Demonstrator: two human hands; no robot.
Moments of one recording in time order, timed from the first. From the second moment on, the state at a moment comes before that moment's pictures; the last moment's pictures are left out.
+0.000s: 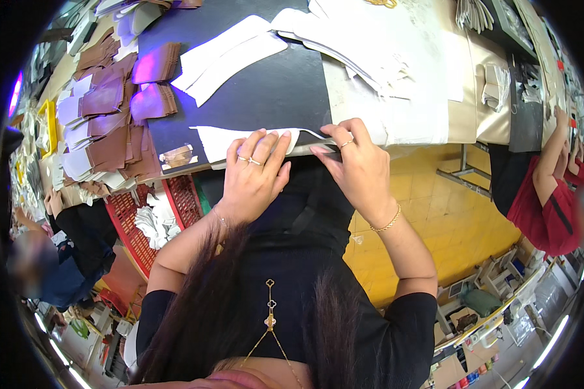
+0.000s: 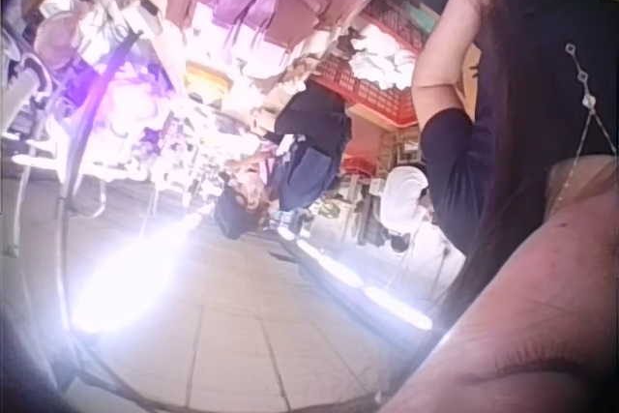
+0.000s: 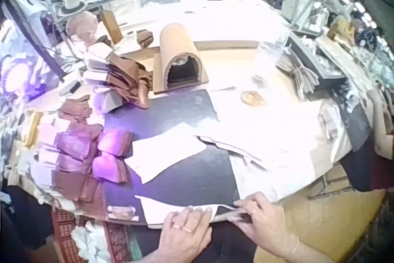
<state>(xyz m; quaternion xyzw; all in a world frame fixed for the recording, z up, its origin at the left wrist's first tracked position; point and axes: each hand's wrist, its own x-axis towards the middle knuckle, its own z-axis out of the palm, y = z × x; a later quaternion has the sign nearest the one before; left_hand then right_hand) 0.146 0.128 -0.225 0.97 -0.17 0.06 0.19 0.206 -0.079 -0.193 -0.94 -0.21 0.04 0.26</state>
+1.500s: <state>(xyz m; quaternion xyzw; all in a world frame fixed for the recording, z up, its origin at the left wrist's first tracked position) 0.231 0.170 -0.223 0.94 0.00 0.07 0.34 0.294 -0.024 -0.214 -0.89 -0.29 0.04 0.34</state>
